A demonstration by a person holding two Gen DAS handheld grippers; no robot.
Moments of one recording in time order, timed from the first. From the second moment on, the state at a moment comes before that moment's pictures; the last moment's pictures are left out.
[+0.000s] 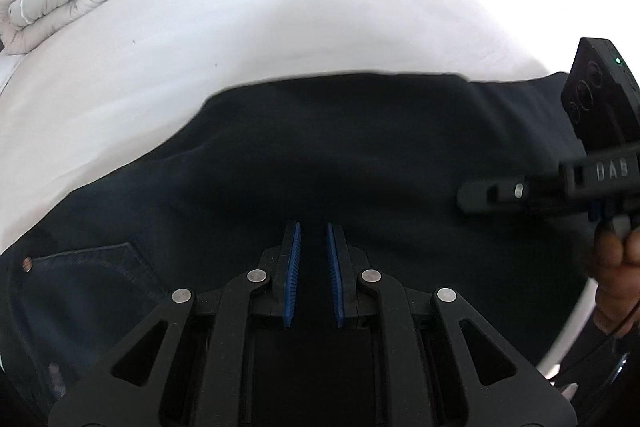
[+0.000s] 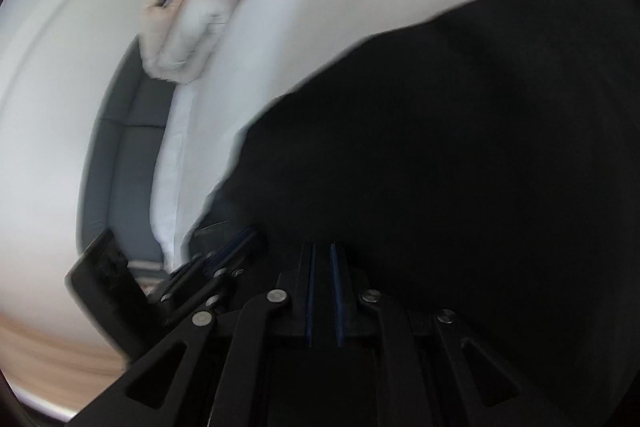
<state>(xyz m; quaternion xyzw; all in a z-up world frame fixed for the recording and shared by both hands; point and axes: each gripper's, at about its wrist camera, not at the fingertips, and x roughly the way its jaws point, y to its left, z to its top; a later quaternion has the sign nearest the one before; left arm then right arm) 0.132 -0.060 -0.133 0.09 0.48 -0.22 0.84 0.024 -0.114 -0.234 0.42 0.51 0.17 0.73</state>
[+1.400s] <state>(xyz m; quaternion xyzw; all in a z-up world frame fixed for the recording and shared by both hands) 0.139 0.167 -0.131 -0.06 0.46 -0.18 0.87 -0.079 -0.359 -0.222 0.47 0.30 -0.10 0.82</state>
